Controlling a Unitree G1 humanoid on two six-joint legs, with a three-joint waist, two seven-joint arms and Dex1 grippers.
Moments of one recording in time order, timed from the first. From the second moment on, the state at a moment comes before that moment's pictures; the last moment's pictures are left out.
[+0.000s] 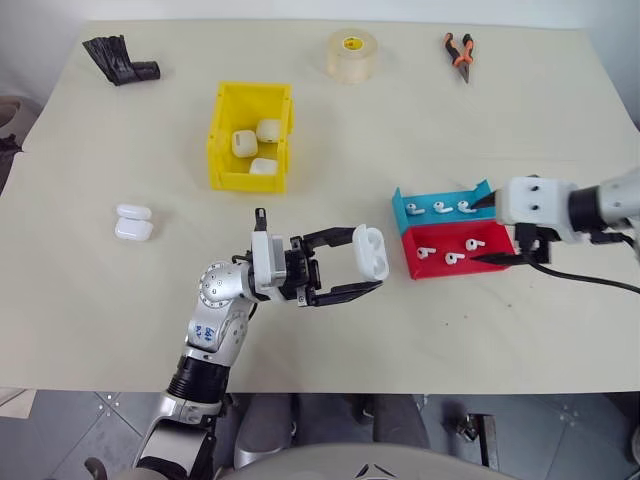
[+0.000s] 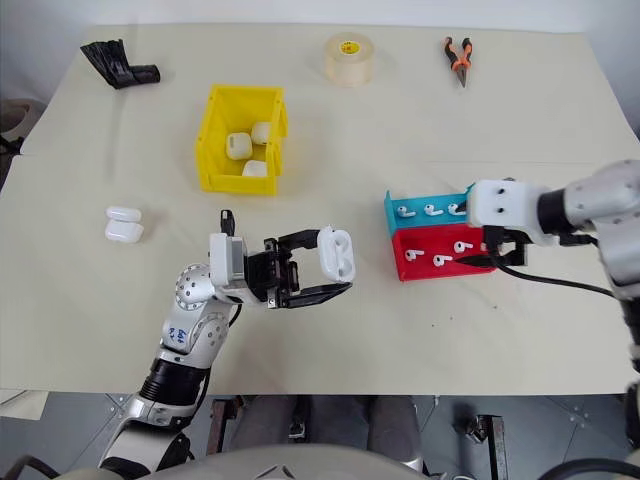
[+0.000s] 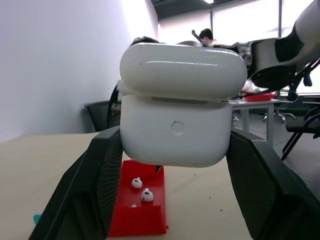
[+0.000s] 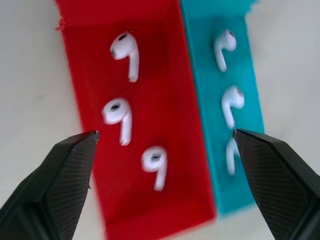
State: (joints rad) left arm -0.30 0.17 -0.17 -0.07 -0.47 -0.16 -1.08; right arm -0.68 -1.05 0.23 0.19 -0.01 0.08 1.39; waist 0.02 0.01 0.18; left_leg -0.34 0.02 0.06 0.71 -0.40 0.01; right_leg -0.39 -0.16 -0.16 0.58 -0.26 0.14
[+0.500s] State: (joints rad) left arm -0.26 0.18 -0.18 -0.12 -0.47 -0.12 -1.02; right arm -0.81 -1.01 0.31 0.36 -0.06 -0.06 1.51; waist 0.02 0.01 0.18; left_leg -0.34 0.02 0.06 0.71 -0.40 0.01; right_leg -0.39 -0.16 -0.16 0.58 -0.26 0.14
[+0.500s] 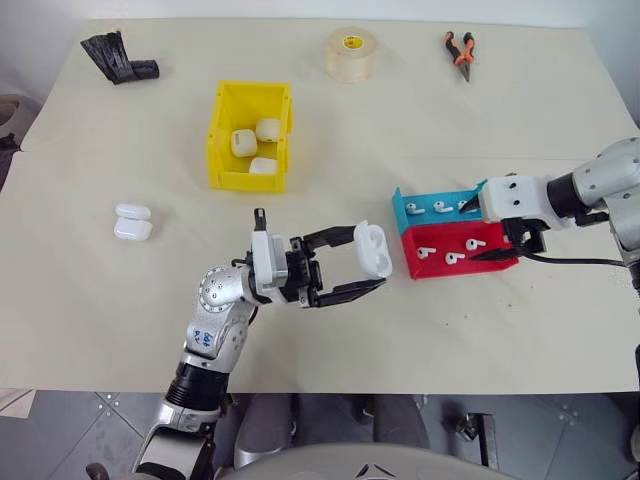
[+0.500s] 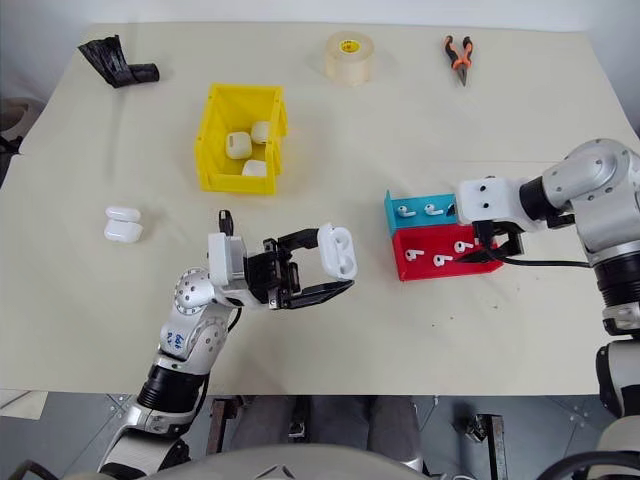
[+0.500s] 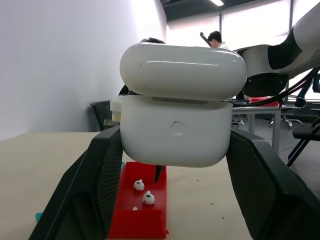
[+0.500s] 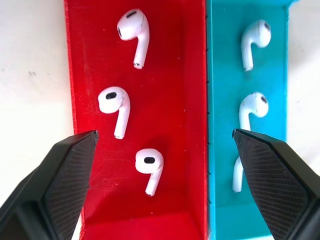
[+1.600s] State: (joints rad) left arm -0.28 0.19 -0.18 -0.12 -0.48 -0.07 -1.02; right arm -0.73 -1.12 0.23 0.26 0.00 0.03 1.51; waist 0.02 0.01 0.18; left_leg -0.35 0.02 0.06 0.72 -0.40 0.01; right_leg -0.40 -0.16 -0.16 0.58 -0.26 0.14
